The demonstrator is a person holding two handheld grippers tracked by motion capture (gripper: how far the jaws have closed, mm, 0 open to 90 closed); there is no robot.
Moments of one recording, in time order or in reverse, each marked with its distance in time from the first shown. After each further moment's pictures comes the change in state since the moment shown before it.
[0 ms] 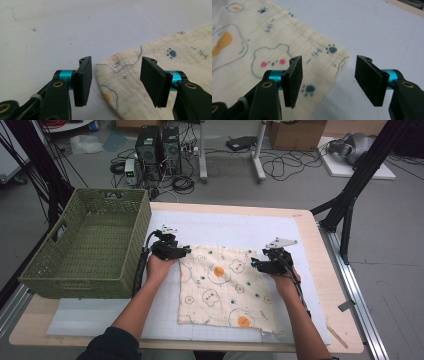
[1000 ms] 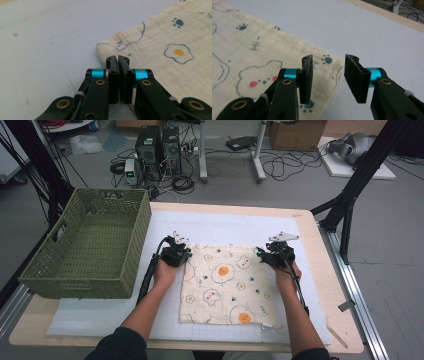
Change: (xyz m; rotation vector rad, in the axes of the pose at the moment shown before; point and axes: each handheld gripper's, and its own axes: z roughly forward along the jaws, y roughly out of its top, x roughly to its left) left arm -0.024 -0.013 0.017 0.018 0.075 0.180; right arm -0.012 0.006 0.000 -0.015 -0.143 0.064
